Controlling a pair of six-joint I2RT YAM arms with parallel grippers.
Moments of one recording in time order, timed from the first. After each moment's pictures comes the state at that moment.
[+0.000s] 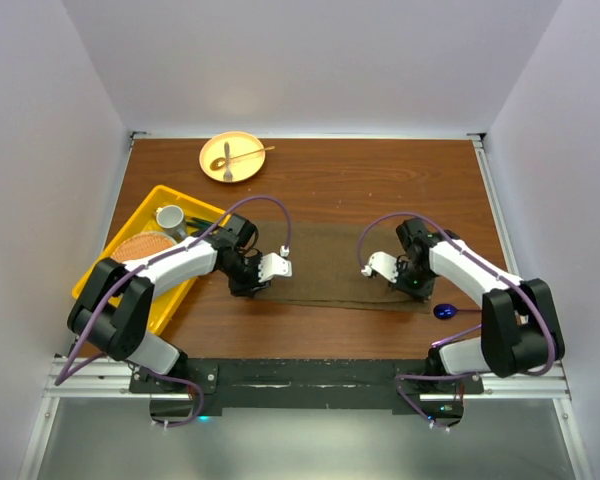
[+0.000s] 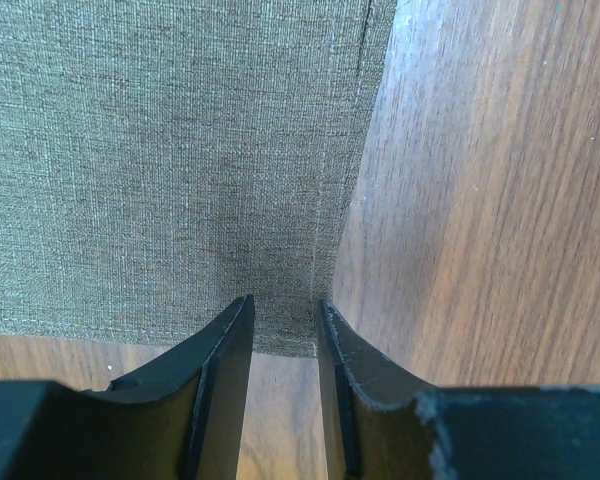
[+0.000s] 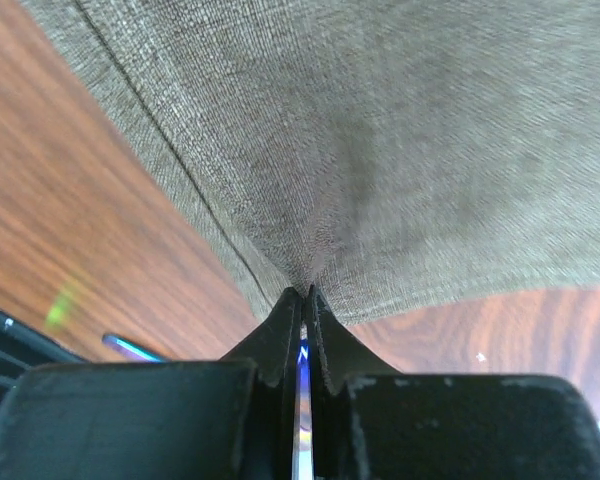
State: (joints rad) left arm -0.51 1.51 0.83 -0.62 0.40 0.90; right arm 0.27 1.40 0.76 -0.88 0.00 -0.96
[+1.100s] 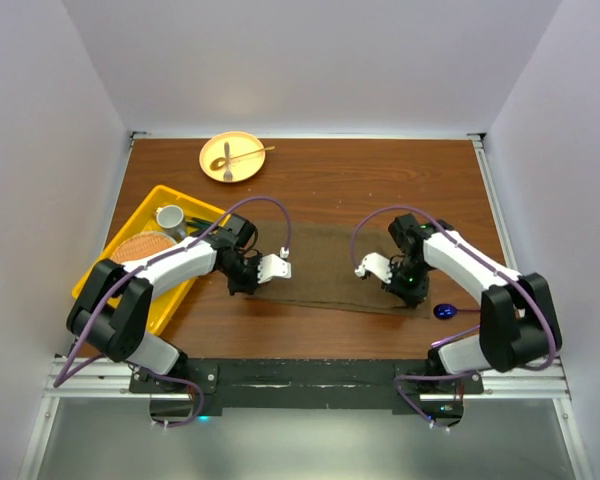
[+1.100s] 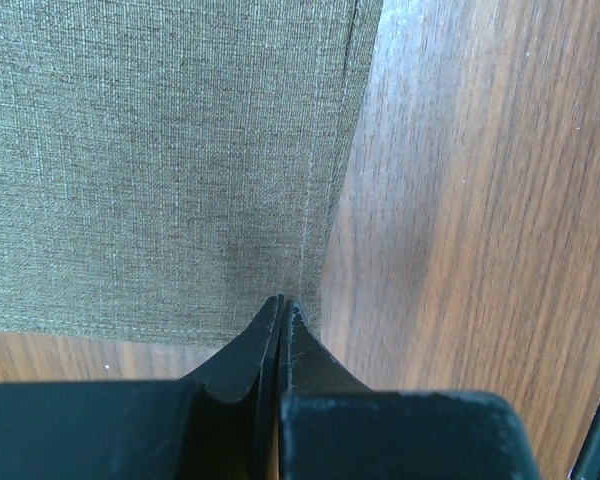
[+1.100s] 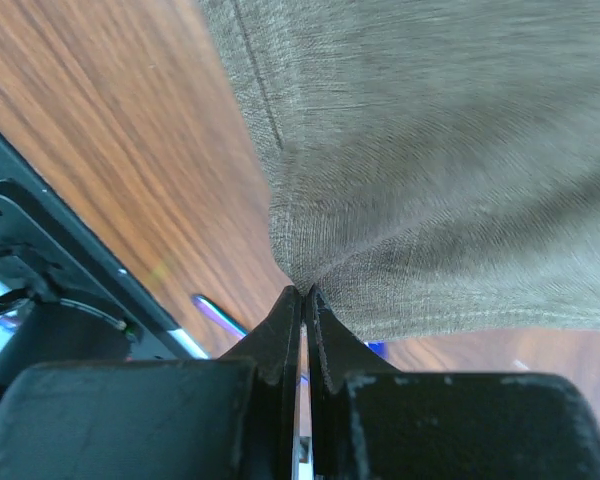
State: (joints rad) left arm -0.51 1.50 0.83 -0.64 0.41 0.93; right arm 0.32 1.41 0.88 -1.10 -0.11 -0.93
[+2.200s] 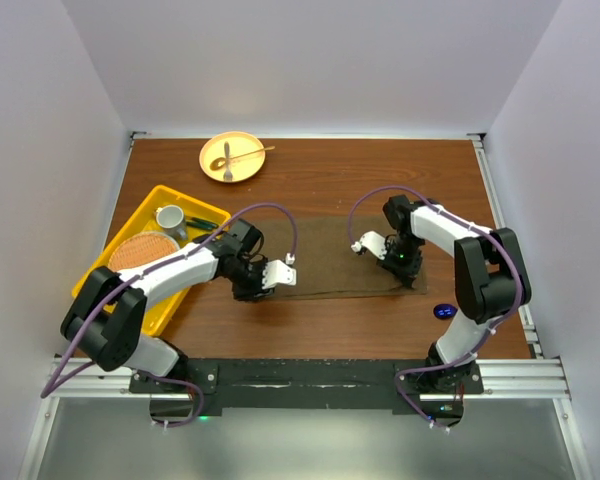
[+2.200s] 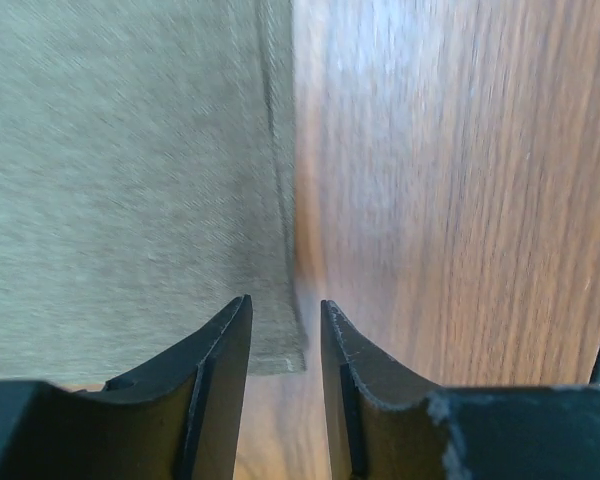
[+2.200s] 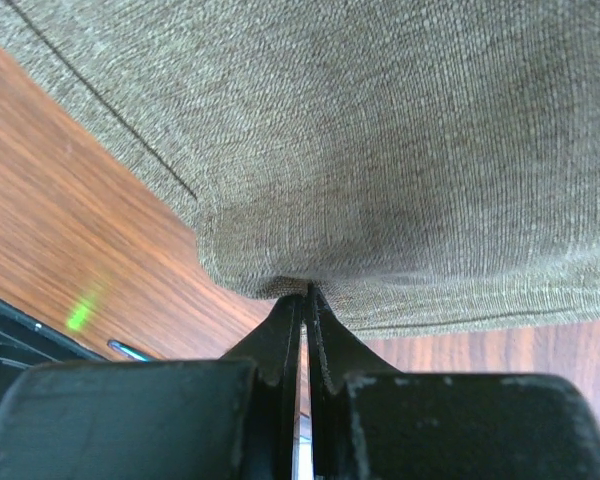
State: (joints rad) left arm -0.58 1.45 0.83 -0.63 0.41 0.90; right arm 0.26 1.74 1.07 -1.00 -0.04 -0.88
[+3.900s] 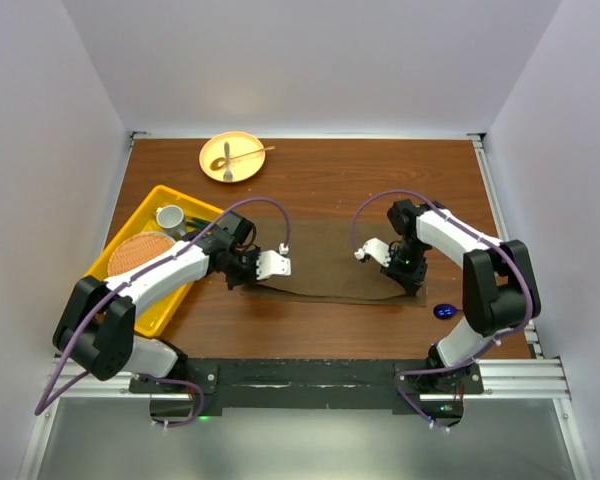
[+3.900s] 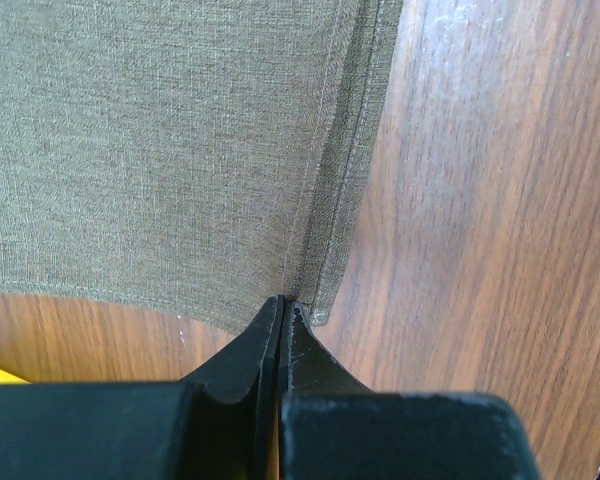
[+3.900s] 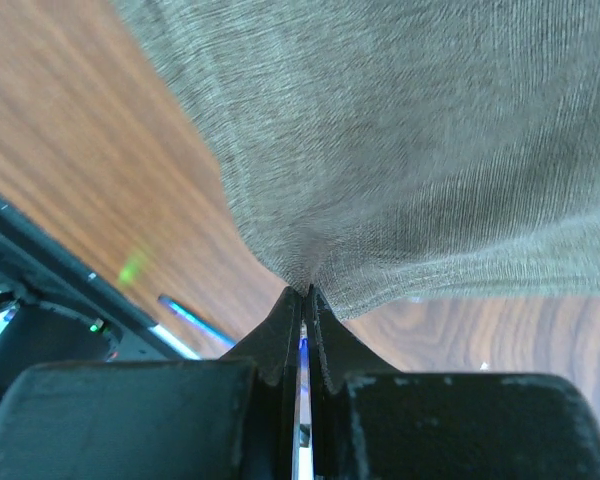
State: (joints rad) left arm -0.54 1.39 0.84 -0.65 0.32 0.92; right arm 0.26 1.63 1.03 -1.12 -0.09 -0.91
